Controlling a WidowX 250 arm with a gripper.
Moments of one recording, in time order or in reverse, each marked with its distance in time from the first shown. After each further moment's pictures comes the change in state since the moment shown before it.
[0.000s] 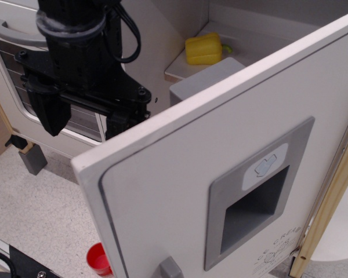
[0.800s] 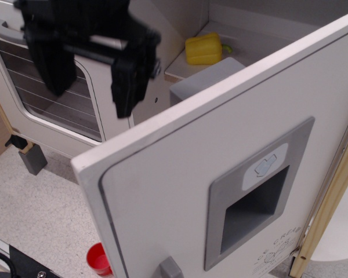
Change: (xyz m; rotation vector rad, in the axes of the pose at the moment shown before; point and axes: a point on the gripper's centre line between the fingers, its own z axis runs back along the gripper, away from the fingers) arm 0.010 -0.007 0.044 -0.060 0.027 -0.045
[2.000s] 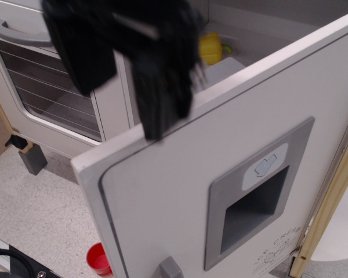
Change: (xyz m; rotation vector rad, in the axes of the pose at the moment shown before) arm -0.040 -0.058 0.040 -0.096 -0.053 -0.334
